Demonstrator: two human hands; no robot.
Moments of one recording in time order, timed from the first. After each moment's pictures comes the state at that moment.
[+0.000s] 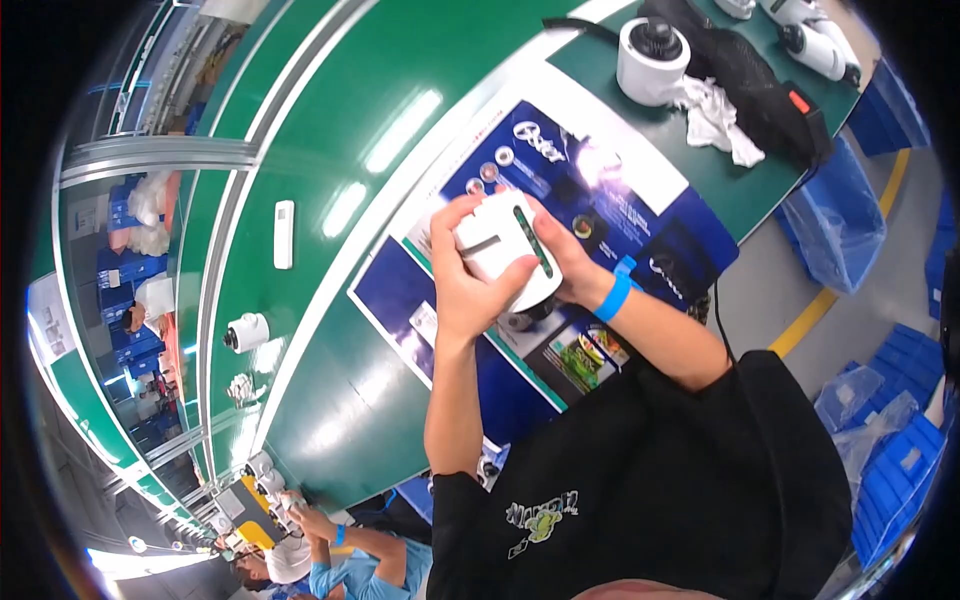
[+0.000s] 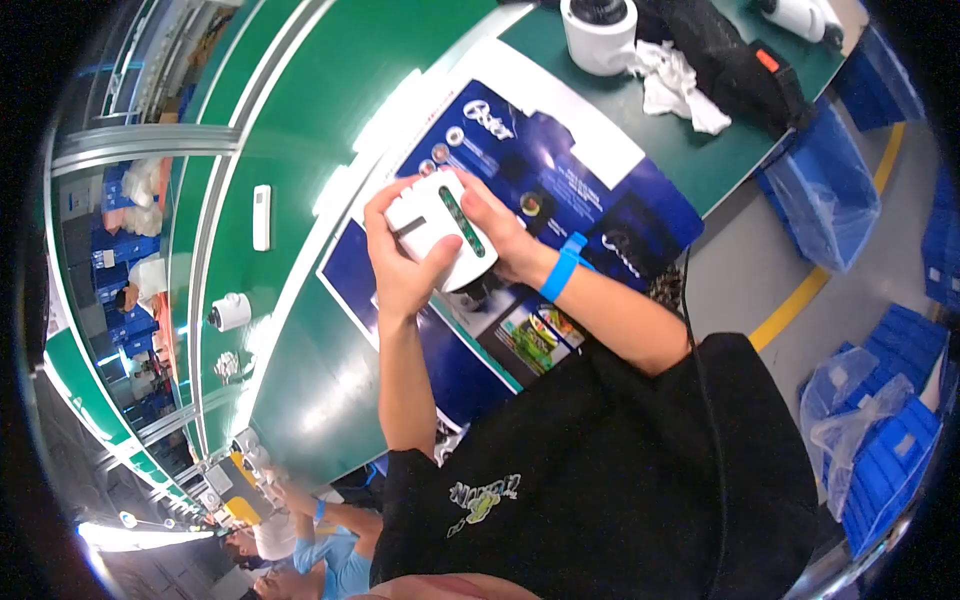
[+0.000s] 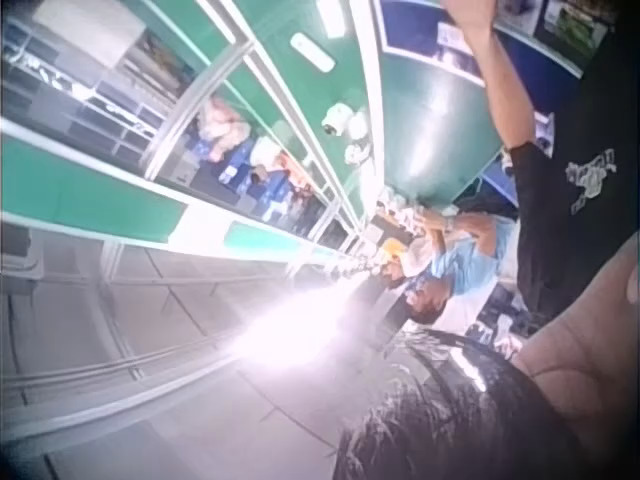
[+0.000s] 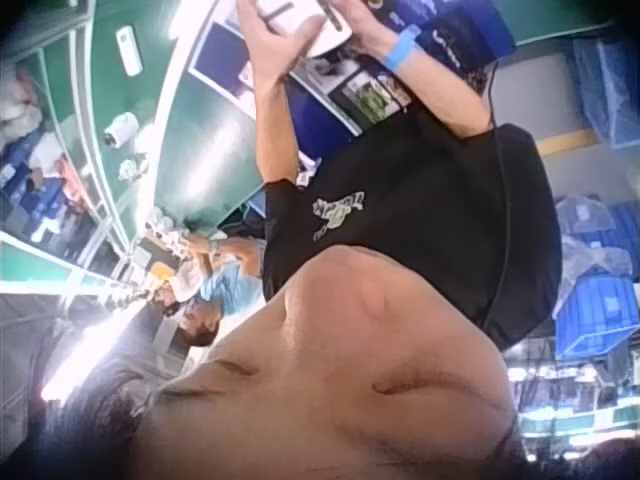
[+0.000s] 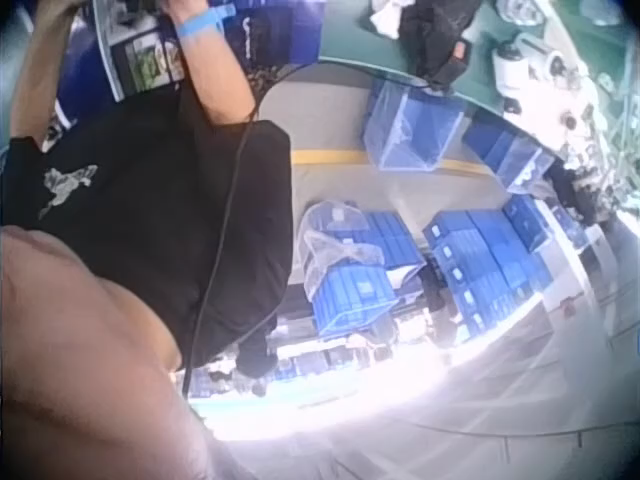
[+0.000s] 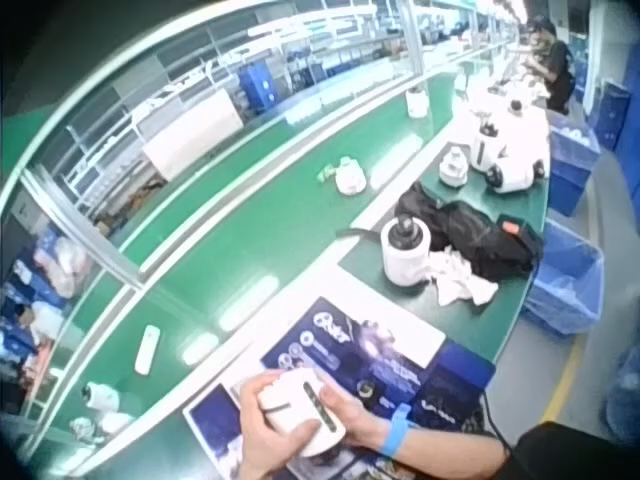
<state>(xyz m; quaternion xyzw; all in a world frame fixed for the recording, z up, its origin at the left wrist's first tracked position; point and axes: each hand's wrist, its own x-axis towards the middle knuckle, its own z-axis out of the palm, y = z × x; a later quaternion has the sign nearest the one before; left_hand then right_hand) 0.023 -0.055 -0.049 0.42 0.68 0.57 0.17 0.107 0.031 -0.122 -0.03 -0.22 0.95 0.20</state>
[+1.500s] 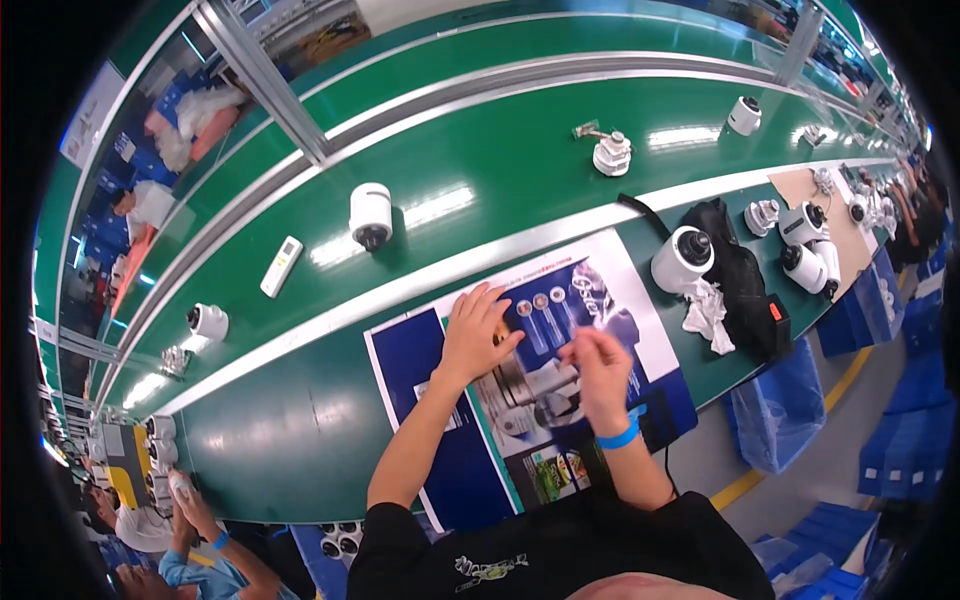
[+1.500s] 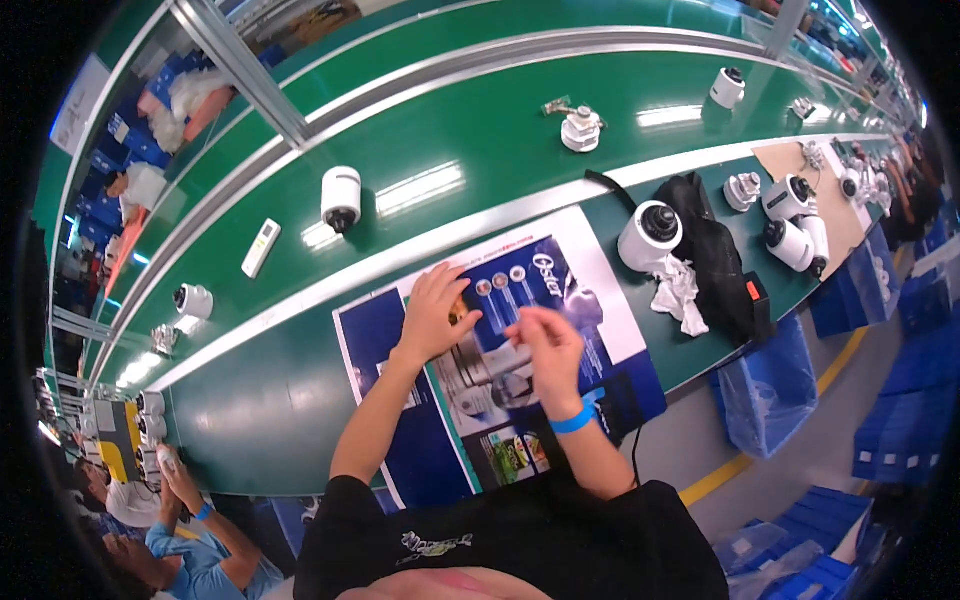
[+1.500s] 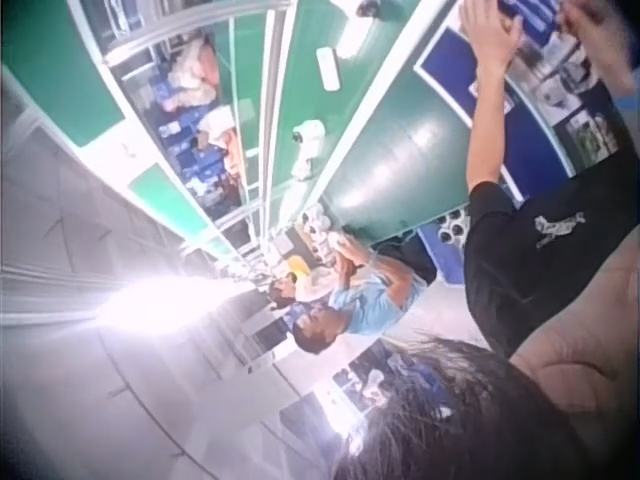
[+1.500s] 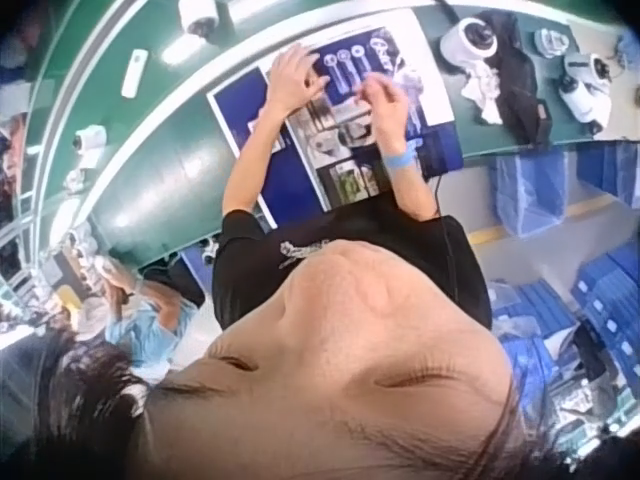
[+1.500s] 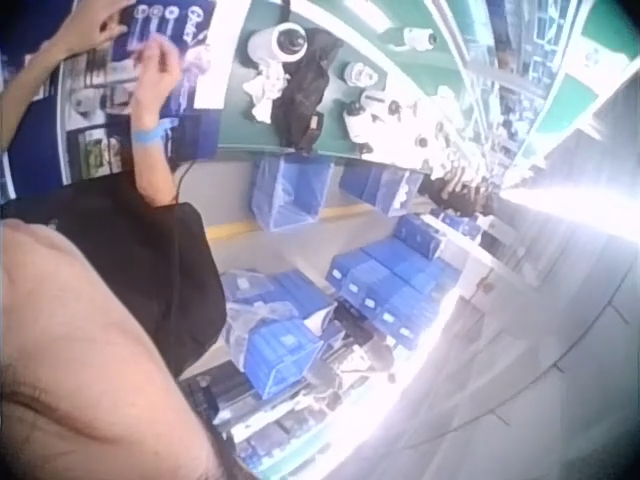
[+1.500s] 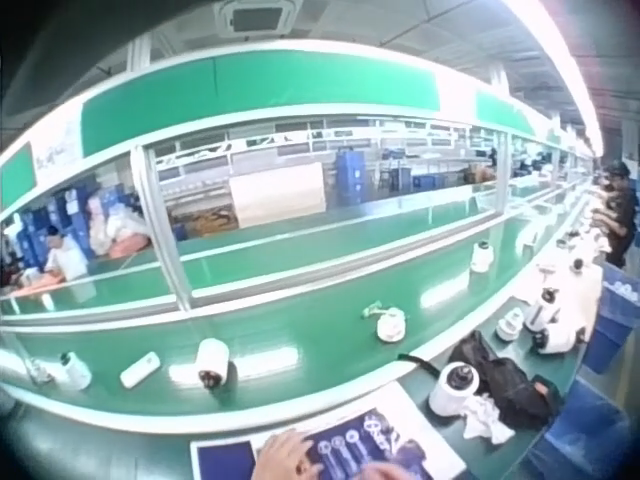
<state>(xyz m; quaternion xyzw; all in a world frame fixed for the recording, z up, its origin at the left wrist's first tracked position) -0.044 -0.160 -0.056 0.53 0.80 0.26 -0.10 0.125 -0.038 -0.026 -0.23 -0.48 0.78 0.32</state>
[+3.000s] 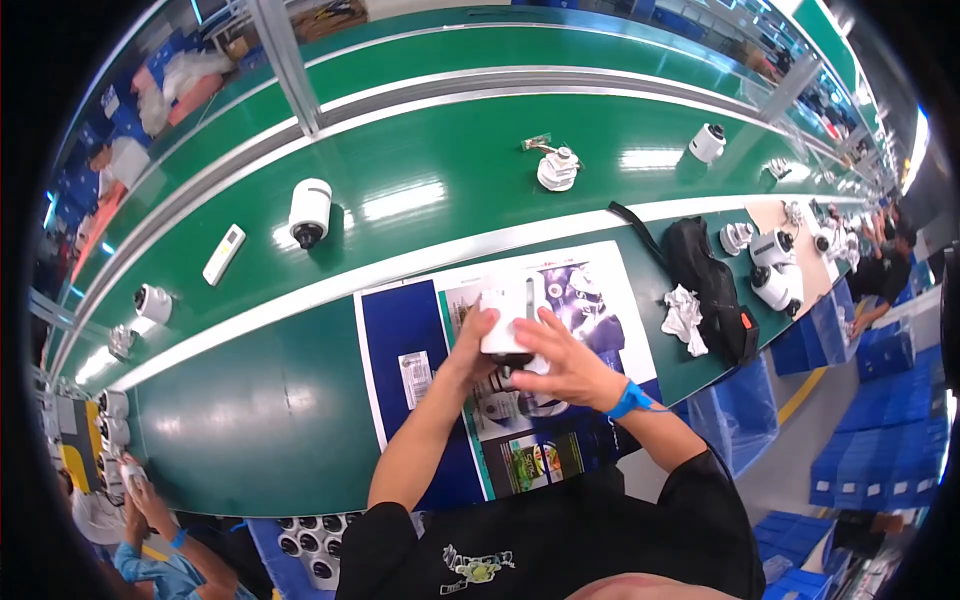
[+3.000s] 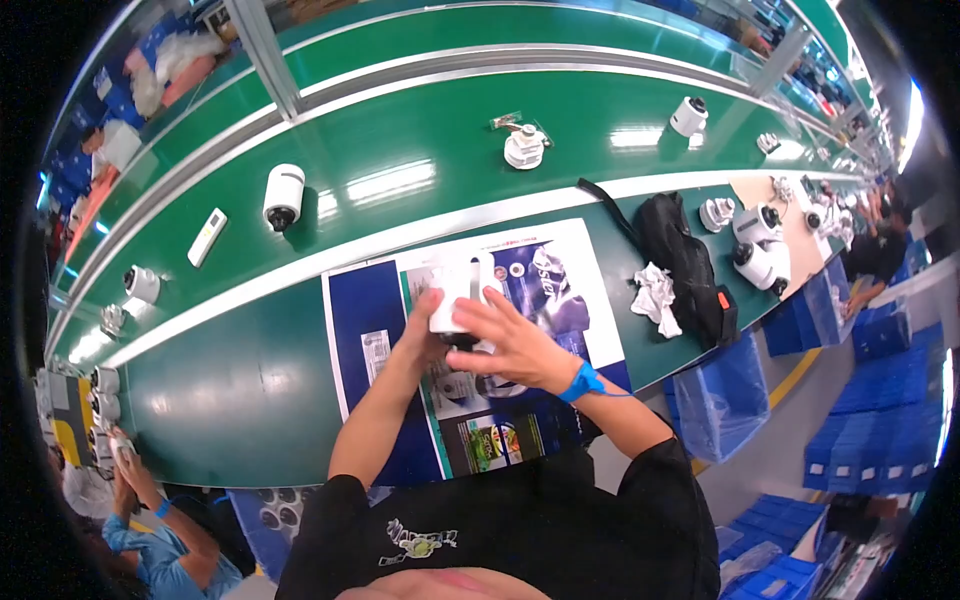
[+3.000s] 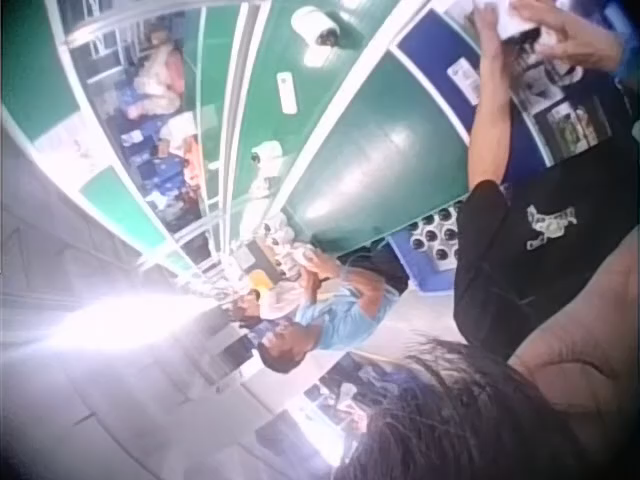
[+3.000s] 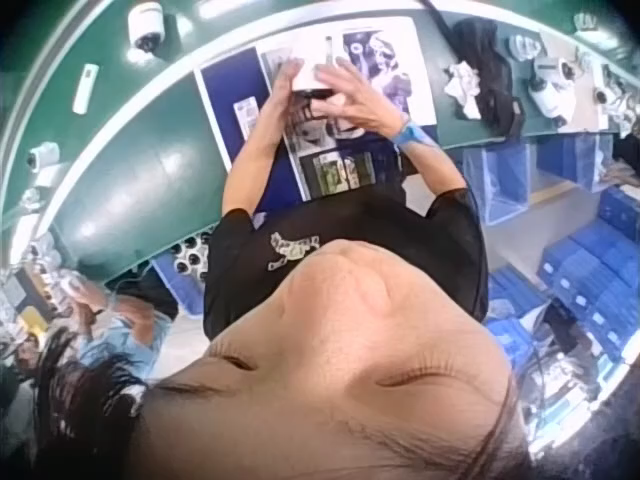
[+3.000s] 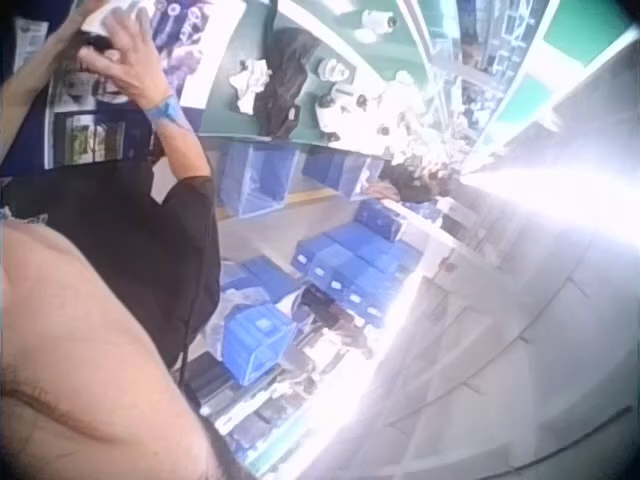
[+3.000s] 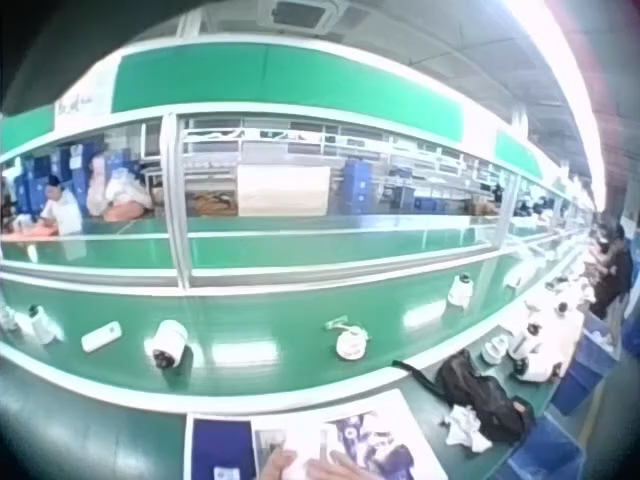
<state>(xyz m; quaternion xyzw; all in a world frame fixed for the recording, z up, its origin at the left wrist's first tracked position) -0.029 -0.228 -0.071 0.10 0.31 0.82 0.47 0.081 -0.081 -0.027 0.33 -0.89 0.20 0.25</state>
